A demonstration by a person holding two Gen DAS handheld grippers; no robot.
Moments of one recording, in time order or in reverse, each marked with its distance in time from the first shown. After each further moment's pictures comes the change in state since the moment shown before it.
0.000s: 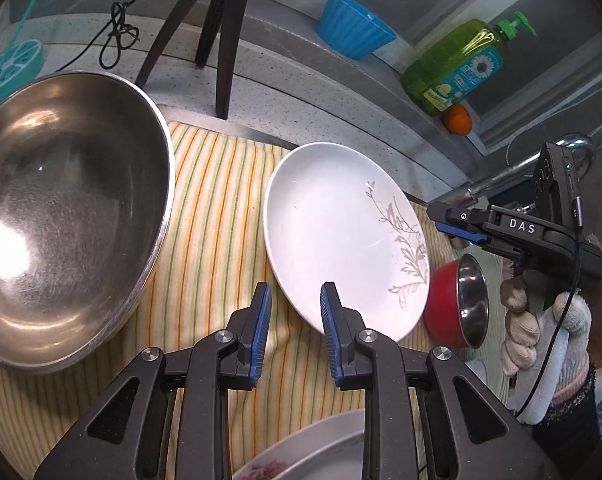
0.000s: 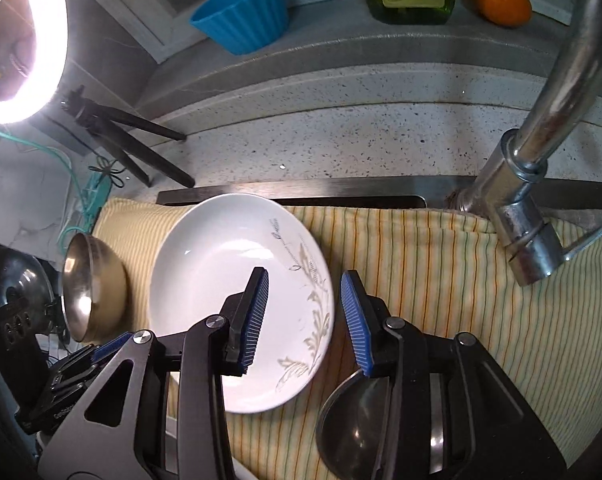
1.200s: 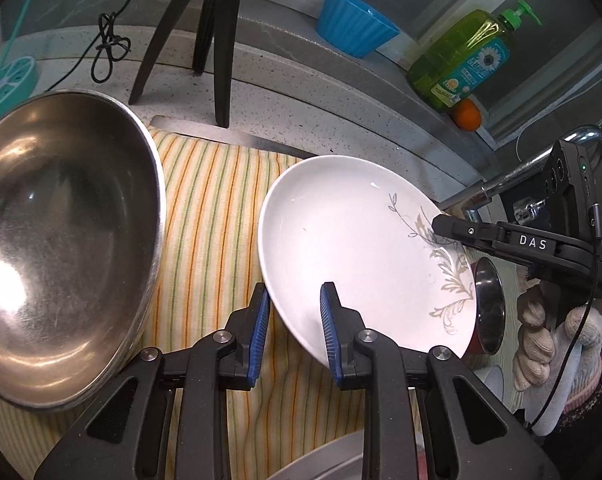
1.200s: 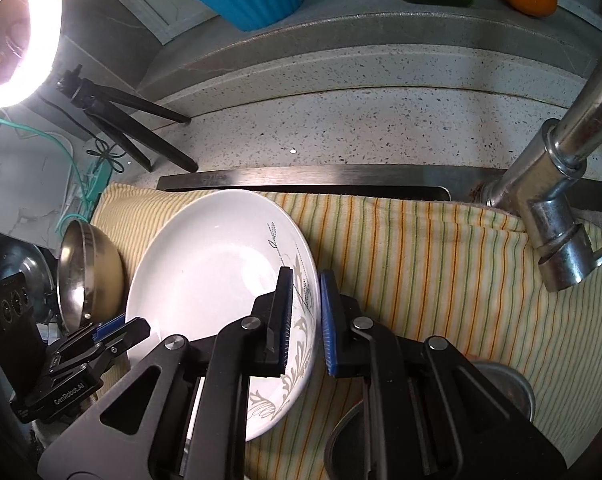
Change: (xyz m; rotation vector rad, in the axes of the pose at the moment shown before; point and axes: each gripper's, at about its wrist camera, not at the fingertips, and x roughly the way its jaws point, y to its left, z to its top) left arm 0.004 0.001 0.007 0.046 -0.012 0.049; right arm 0.006 0.010 -0.008 -0.035 0.017 0.043
